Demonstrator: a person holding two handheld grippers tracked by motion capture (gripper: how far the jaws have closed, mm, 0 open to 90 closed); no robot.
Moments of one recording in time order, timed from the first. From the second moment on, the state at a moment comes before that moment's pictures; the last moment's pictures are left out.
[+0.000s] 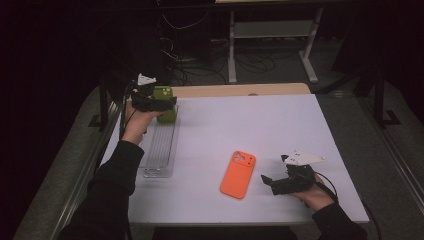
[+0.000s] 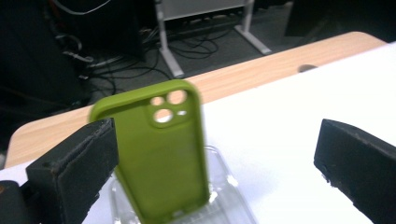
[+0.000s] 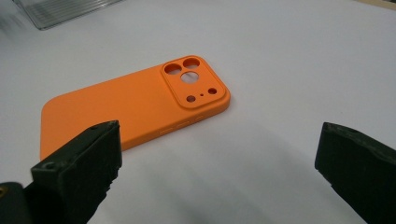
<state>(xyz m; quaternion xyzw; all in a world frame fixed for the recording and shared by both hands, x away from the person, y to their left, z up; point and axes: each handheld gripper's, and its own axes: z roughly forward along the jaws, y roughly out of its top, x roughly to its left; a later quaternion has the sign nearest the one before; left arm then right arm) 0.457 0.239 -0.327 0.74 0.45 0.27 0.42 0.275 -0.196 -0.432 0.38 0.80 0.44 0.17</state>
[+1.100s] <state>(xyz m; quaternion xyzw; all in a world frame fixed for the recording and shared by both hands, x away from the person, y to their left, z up) 0.347 0.177 -0.355 0.81 0.31 0.16 0.48 0.277 -0.189 -0.430 0.37 0.80 0.44 0.17</state>
